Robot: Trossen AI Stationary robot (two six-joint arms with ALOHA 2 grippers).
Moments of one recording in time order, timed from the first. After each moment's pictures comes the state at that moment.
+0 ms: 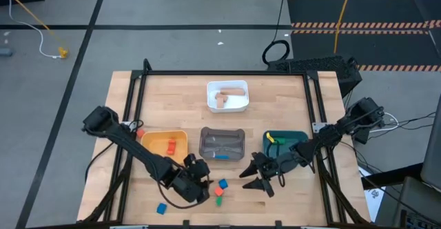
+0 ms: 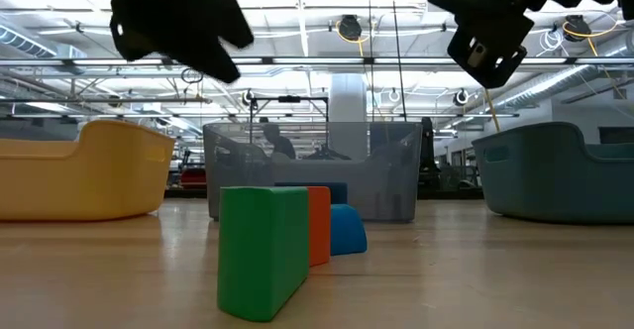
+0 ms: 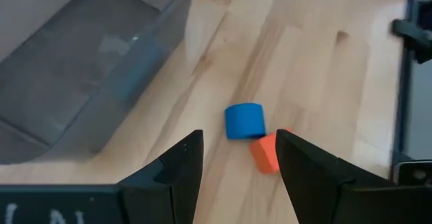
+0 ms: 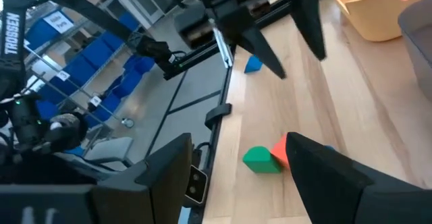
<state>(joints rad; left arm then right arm) -0.60 1.76 1.20 -0.39 -0.47 -0.91 0.52 1.50 0.58 0.70 0.11 0.71</state>
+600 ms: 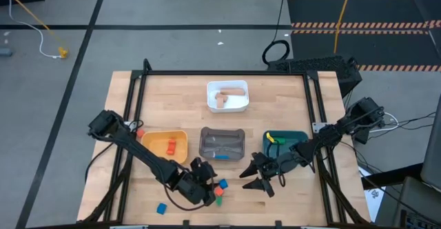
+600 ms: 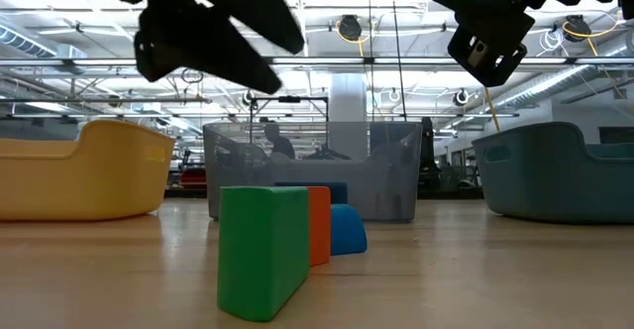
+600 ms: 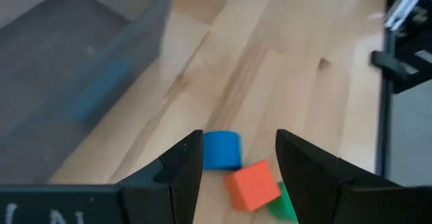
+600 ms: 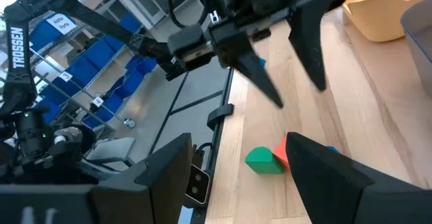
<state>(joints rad) -0.60 1.84 1.20 -0.21 -0.50 -0.92 0.52 1.50 0.58 0.71 0.10 0.71</state>
